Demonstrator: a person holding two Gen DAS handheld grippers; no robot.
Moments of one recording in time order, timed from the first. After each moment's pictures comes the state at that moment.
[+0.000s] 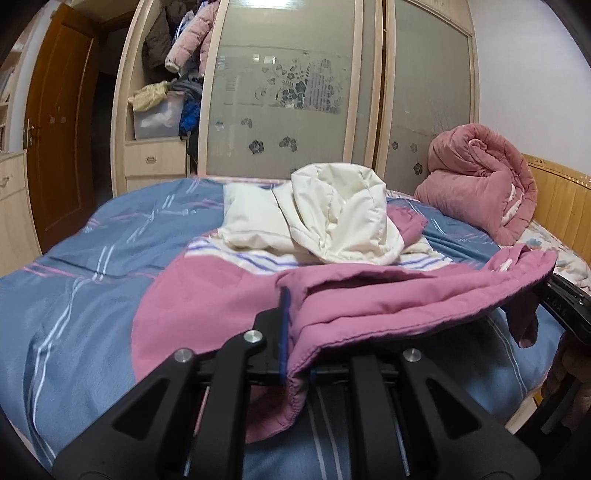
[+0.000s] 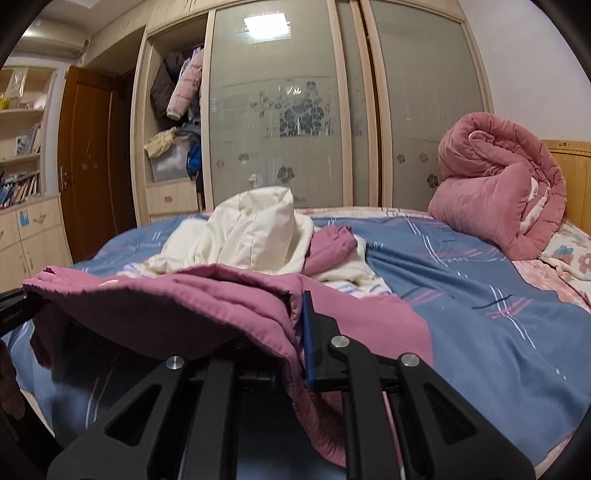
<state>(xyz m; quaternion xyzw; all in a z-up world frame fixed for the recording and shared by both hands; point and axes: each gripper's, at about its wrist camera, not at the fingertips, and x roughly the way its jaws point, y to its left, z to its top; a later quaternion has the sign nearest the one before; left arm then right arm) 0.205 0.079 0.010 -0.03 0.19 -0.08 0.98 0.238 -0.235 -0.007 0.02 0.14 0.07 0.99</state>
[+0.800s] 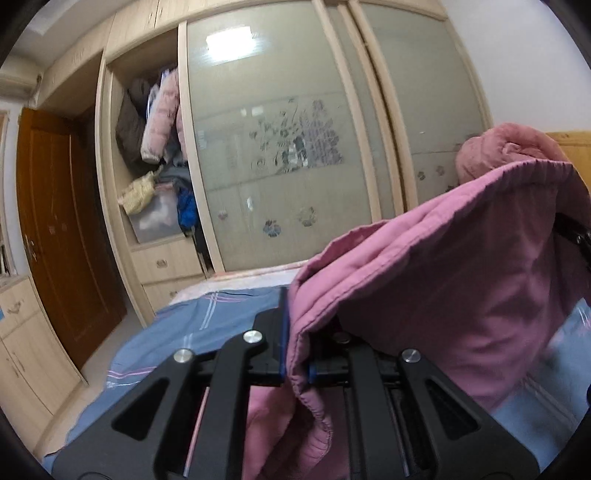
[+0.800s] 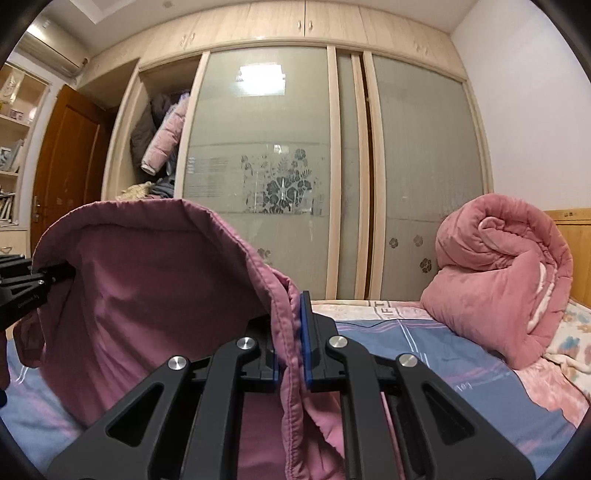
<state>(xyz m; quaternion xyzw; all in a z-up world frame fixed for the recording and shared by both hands) 0.427 0.070 0.156 0.10 0.11 -0.03 0.99 0.425 -0.232 0.121 -0.01 0.02 0.02 1.00</state>
